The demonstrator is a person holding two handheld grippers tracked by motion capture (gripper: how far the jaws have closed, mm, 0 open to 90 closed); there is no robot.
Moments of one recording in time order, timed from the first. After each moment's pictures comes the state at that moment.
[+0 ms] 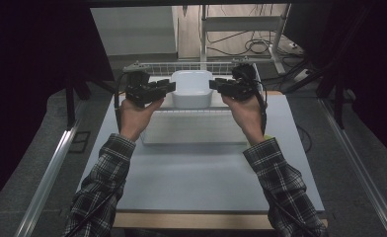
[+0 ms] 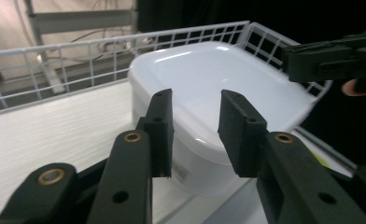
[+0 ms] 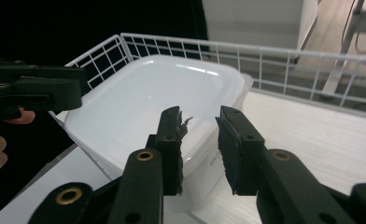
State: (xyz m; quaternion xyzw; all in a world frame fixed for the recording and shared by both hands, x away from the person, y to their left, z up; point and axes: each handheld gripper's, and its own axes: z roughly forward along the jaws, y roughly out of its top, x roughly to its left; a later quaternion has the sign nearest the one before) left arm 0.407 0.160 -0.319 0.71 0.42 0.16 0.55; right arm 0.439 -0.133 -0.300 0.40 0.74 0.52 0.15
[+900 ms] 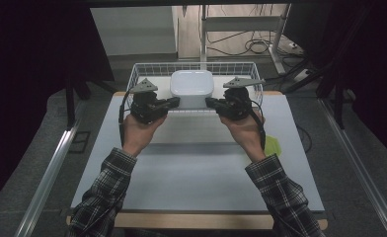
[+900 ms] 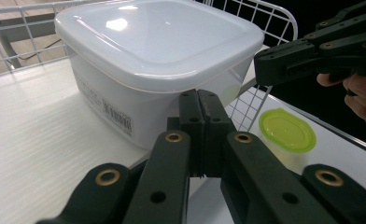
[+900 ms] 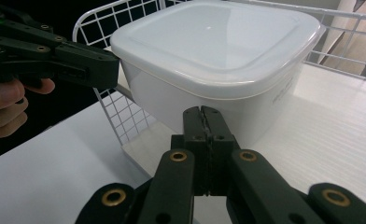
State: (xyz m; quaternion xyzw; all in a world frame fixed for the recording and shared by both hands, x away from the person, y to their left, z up) left arm 0.384 0.144 -0.348 0.75 0.36 0.16 0.53; right arm 0.407 -0.125 -0.335 0.32 0.79 0.50 0.16
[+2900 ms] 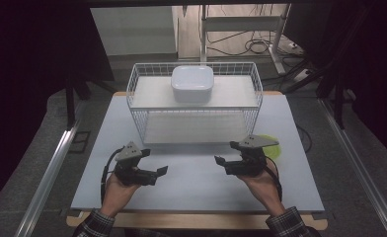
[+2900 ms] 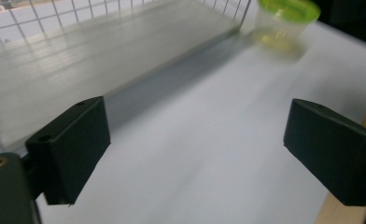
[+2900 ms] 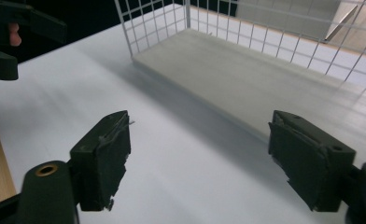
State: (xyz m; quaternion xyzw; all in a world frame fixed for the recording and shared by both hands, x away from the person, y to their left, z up) left arm 0.276 0.182 -0.475 0.78 0.38 0.15 0.47; right arm 0.324 -0.181 -0.446 0.31 0.80 0.48 0.15
